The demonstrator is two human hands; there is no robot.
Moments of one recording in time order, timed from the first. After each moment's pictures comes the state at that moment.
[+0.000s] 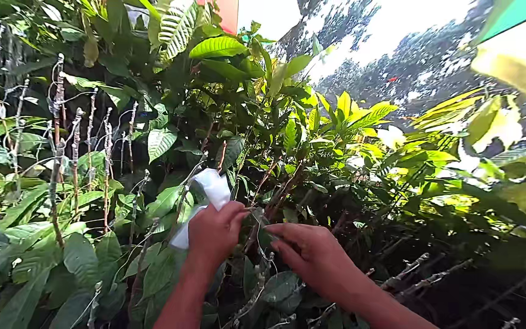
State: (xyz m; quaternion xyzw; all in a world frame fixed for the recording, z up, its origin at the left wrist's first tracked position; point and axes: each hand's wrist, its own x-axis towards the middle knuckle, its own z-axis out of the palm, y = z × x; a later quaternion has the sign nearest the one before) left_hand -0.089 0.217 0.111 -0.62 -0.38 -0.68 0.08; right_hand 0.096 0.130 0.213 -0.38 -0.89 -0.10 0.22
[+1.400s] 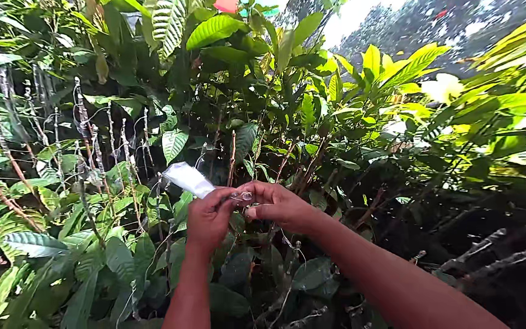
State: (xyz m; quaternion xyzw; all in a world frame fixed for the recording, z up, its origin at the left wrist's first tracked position) left_hand -0.129 0.237 0.104 -0.62 -0.19 -0.76 -0.07; right_hand 0.046 0.228 0.201 -0.28 -0.82 0.42 0.28
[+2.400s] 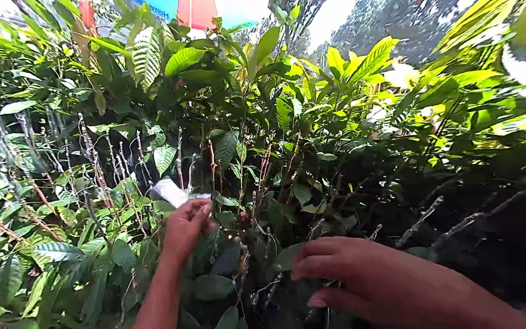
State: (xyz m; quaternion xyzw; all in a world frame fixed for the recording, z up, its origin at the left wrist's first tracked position) left_hand -0.127 0.176 0.111 -0.60 -0.33 -0.68 -0.27; right_hand 0.182 0.058 0.228 -0.24 -0.97 -0.02 0.08
